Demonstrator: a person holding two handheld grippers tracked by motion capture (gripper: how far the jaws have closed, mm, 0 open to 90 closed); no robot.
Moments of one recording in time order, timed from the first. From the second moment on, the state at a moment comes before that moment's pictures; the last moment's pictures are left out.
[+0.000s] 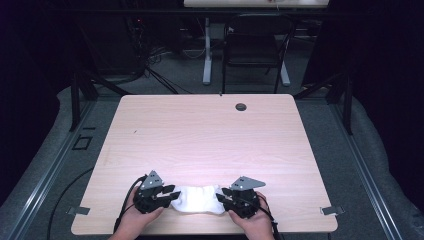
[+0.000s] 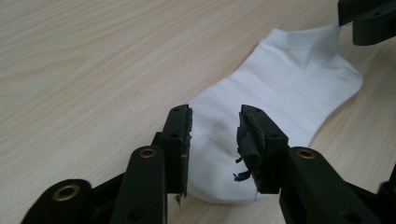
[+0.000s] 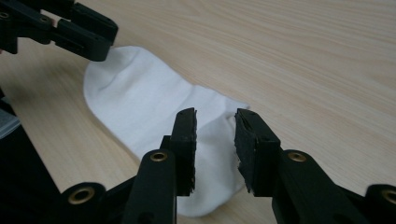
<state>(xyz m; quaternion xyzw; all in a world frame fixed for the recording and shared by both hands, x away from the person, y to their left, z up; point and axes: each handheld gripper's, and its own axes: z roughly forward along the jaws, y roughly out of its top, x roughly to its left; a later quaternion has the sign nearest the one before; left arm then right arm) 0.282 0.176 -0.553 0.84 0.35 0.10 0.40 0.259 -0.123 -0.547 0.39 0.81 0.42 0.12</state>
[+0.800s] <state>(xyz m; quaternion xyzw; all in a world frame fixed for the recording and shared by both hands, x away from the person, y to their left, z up) 0.277 0.174 -0.563 0.86 0.34 0.10 0.38 0.260 -0.111 -0.571 0.38 0.84 0.36 0.11</state>
